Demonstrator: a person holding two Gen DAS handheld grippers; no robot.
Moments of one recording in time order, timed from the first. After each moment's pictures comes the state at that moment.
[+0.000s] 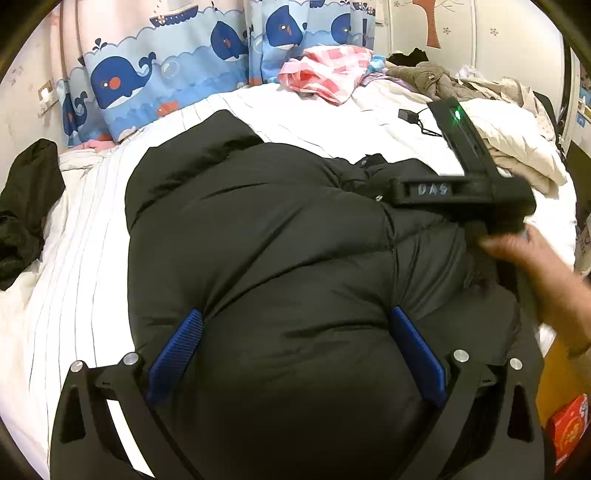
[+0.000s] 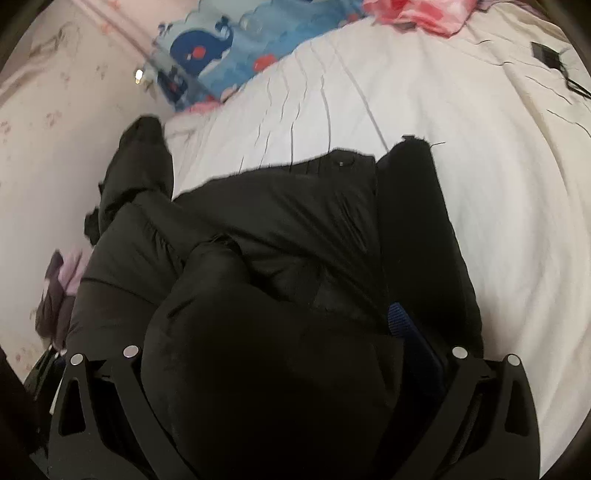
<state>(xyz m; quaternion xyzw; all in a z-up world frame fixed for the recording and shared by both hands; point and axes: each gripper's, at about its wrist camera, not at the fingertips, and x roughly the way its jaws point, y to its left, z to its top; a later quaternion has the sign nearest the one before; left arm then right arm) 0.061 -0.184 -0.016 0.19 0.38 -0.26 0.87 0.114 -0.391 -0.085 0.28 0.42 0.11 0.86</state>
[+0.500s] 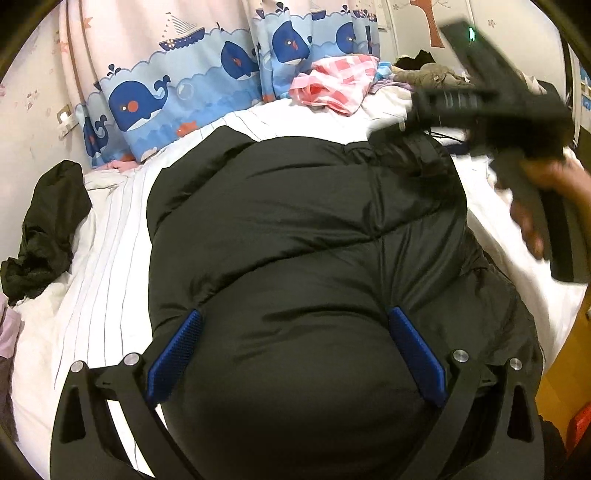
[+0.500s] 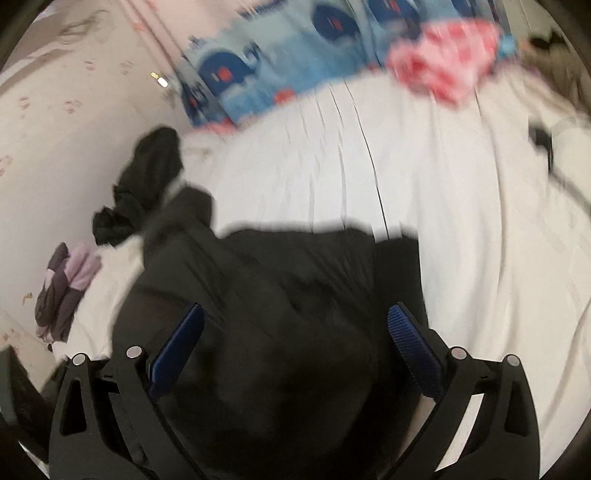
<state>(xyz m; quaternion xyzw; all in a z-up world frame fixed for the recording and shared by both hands) 0.037 -0.197 -0.006 0.21 0.35 -0.23 0.89 0.076 -0.446 -0.010 0.21 0.34 0.09 0.91</state>
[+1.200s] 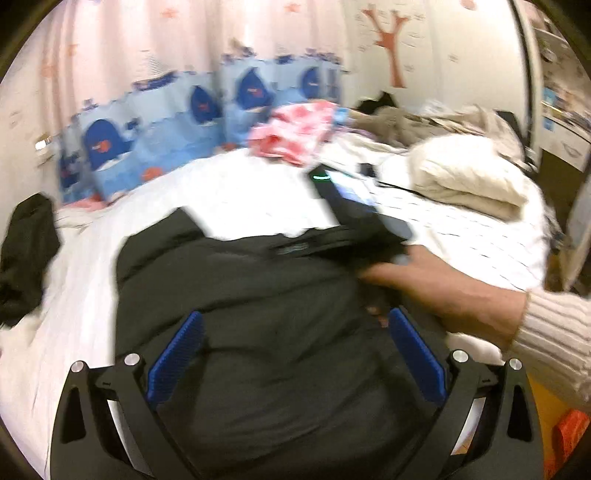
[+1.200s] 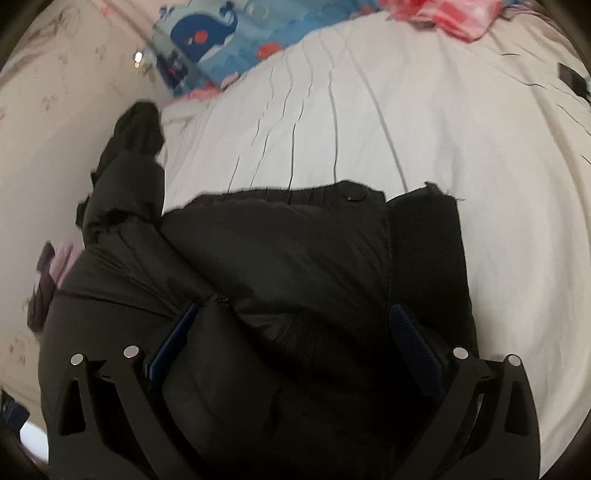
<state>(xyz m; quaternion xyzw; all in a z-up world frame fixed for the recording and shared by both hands) 0.000 -0.249 0.026 0.18 0.29 -0.32 0.88 0.161 -0.437 -0.096 0.24 0.44 0.12 0.86</state>
